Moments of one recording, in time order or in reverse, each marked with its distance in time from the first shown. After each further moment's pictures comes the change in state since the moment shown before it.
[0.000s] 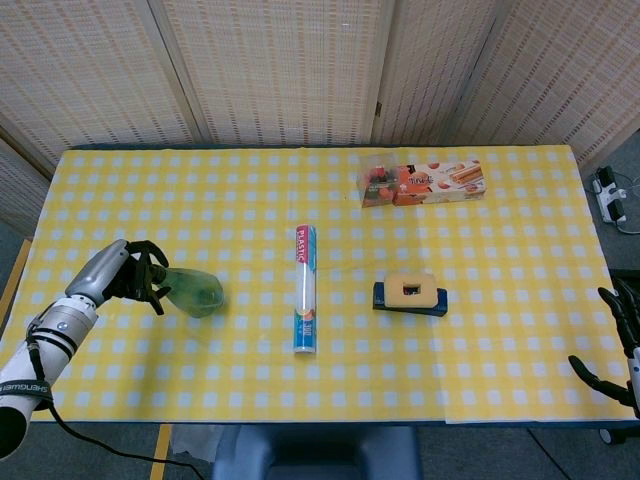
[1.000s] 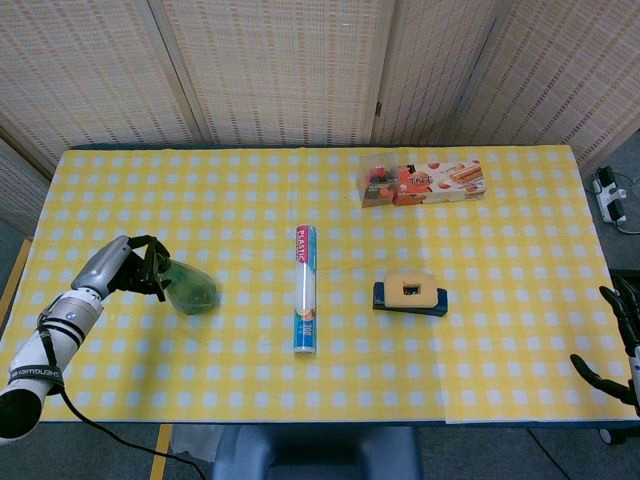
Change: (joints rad) left arm -0.052 -0.076 0.054 0.100 -0.012 -0.003 -0.015; right arm 0.002 0.001 0.002 0.006 0.004 0.001 0.002
